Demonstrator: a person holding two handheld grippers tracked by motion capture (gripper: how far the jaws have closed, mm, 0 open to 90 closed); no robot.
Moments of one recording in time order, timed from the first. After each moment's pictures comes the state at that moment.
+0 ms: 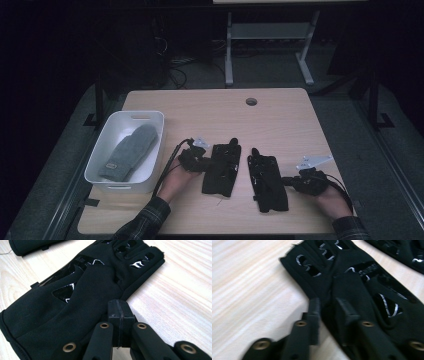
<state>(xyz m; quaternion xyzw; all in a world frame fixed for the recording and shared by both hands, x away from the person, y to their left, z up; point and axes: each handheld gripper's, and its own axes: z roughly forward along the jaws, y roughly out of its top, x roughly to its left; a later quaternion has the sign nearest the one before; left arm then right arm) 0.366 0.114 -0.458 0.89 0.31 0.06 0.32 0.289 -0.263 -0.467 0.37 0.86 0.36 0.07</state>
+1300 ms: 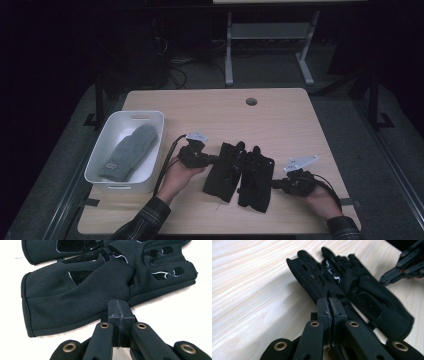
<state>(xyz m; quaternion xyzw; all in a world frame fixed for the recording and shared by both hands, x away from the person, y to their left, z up) 0.360 0.113 -0.426 0.85 0.32 -0.02 0.42 0.290 -0.232 -0.468 0.33 0.87 0.36 0.04</state>
